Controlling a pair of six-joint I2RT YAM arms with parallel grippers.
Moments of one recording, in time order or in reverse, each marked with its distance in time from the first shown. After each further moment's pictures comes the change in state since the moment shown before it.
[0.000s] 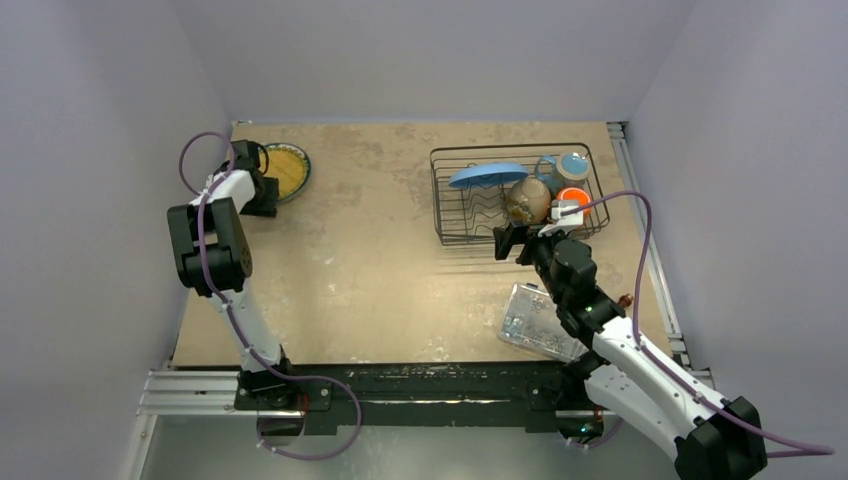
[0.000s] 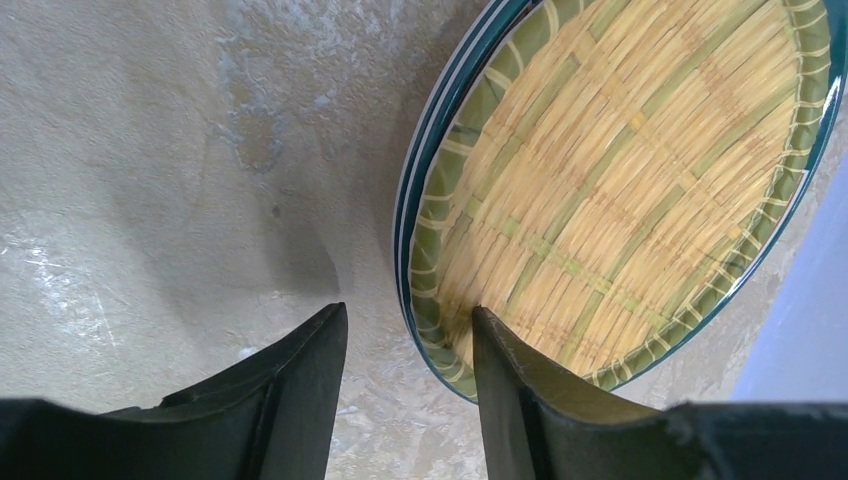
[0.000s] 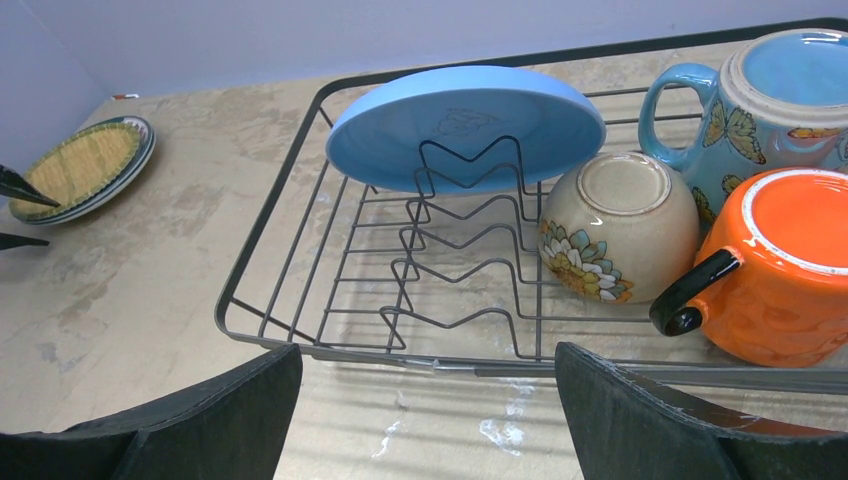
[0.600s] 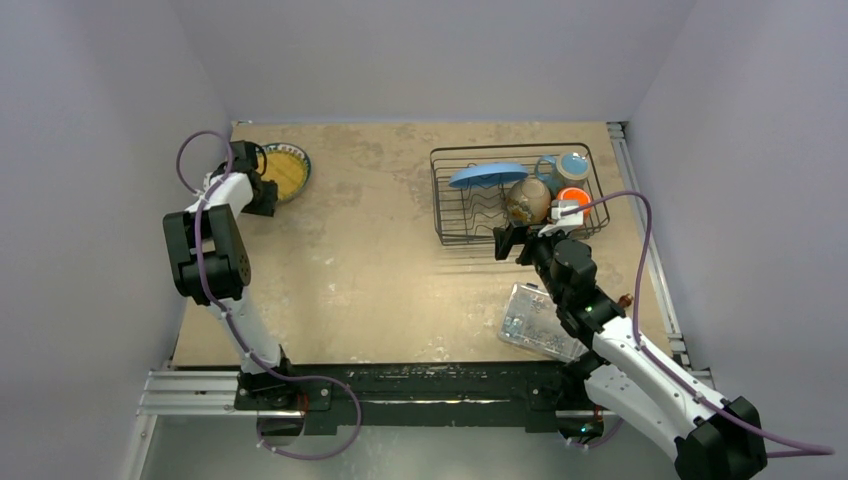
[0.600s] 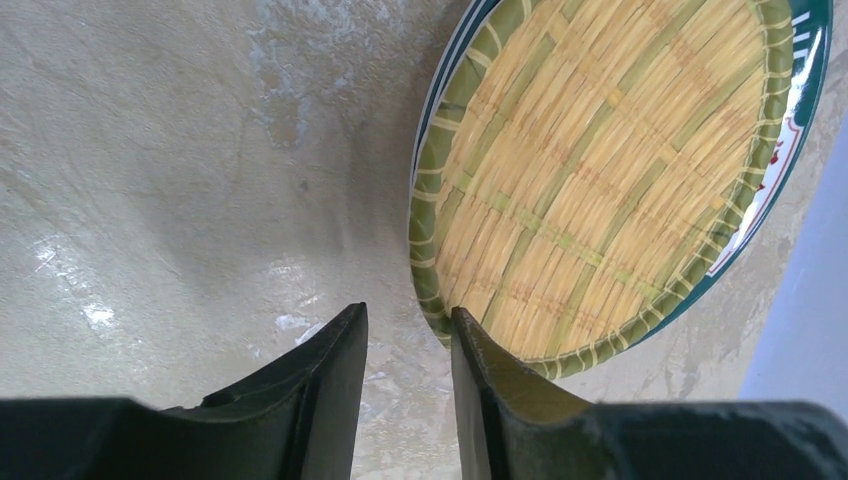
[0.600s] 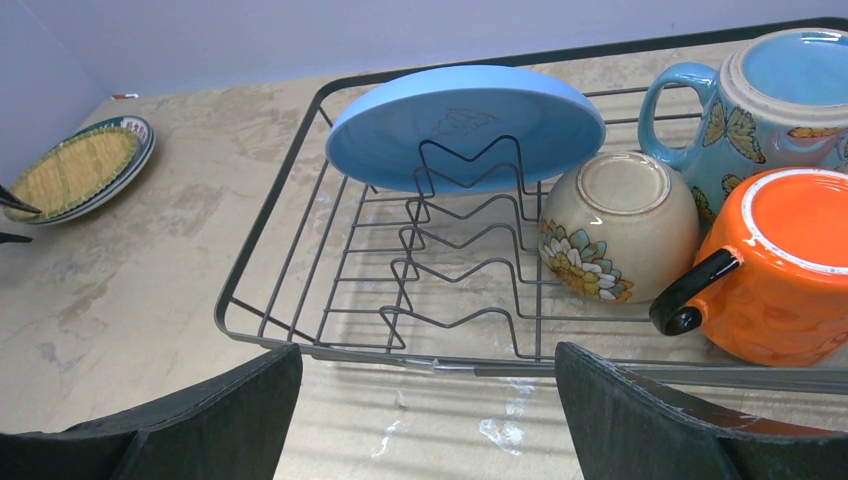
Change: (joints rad) left arm 0.000 -0.077 -0.053 0.001 0.002 0.069; right arm 0.000 0.000 -0.001 0.000 0.000 0.000
